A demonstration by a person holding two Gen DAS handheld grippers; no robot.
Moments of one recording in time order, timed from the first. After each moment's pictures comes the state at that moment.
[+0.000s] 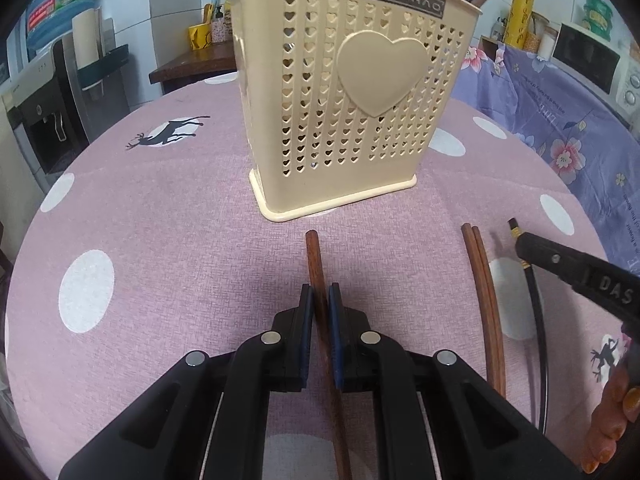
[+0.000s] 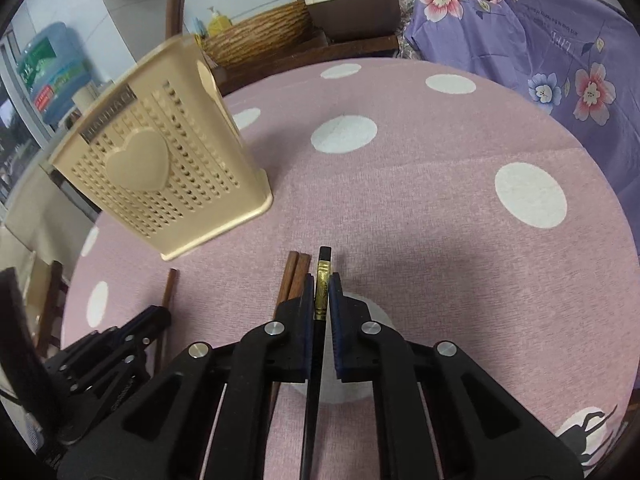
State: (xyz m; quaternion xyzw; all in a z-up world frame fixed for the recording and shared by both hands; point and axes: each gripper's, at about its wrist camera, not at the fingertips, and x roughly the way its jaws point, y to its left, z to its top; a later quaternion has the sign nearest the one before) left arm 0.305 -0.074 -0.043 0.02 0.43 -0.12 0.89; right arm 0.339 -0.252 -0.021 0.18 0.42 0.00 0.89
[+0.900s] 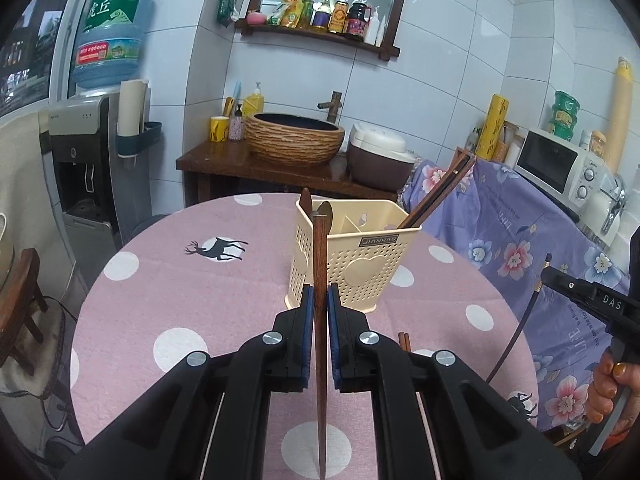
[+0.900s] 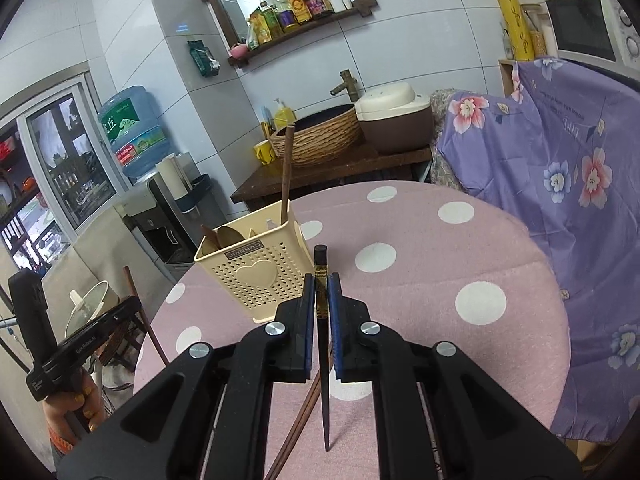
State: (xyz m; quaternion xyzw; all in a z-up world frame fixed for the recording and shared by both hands) left arm 0.235 -0.010 0.094 -0.06 0.27 -0.14 0.95; right arm 0.249 -0.299 0.118 0.18 0.27 0.08 0.94
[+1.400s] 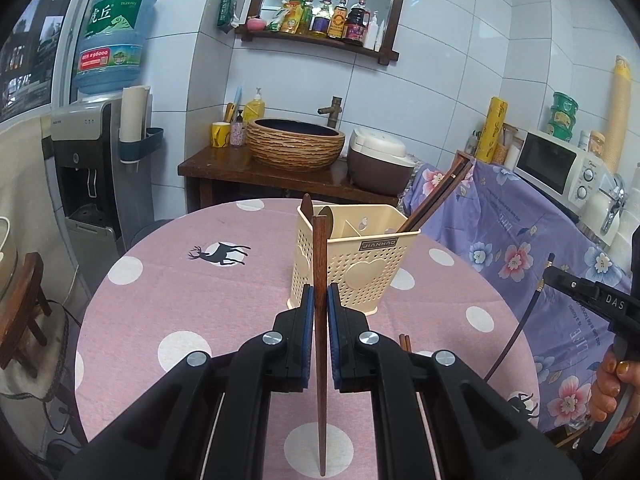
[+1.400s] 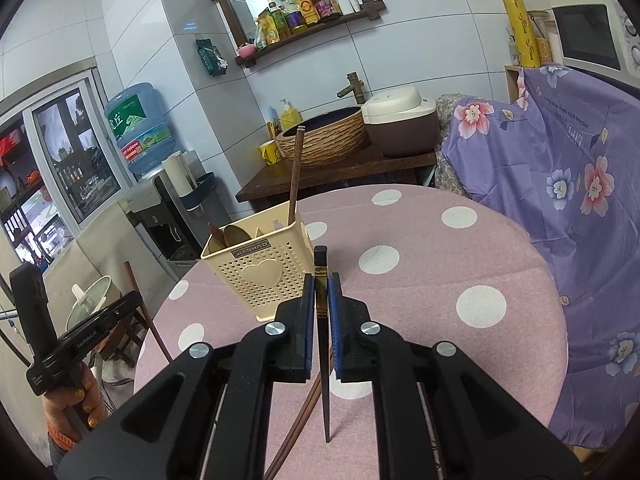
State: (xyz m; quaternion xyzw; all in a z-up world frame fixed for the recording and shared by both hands) left arm 0.233 -0.009 0.094 -0.06 0.27 -0.14 0.95; right arm 0.245 -0.297 0.120 0.17 0.26 0.09 0.95
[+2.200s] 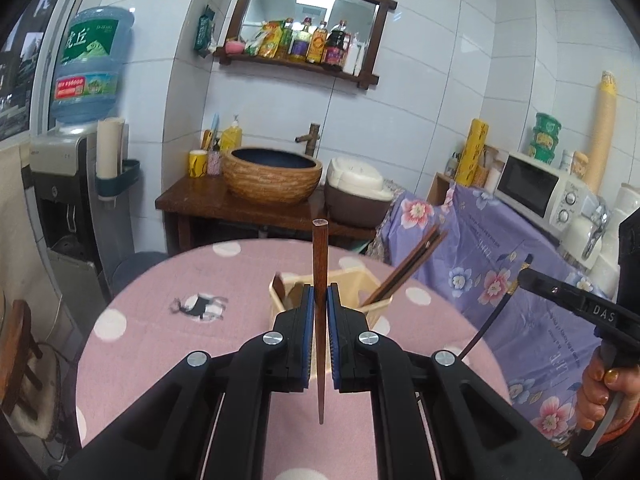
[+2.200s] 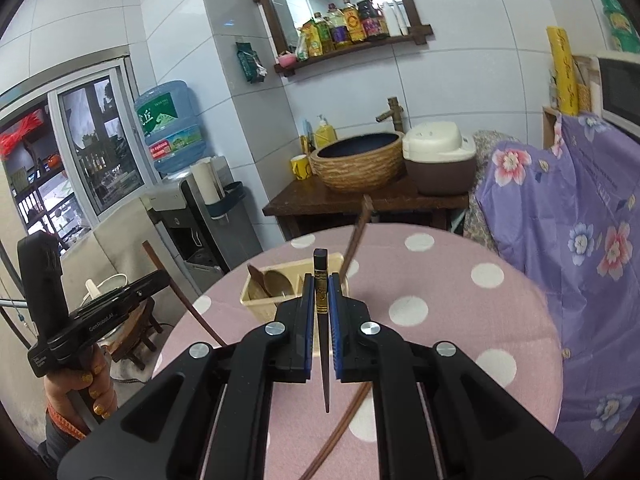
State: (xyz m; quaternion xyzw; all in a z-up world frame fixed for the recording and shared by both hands) left arm 0.265 -0.015 0.166 -0.06 0.23 -0.18 0.95; right arm 0.283 -0.268 0.200 0.12 0.24 0.13 0.96
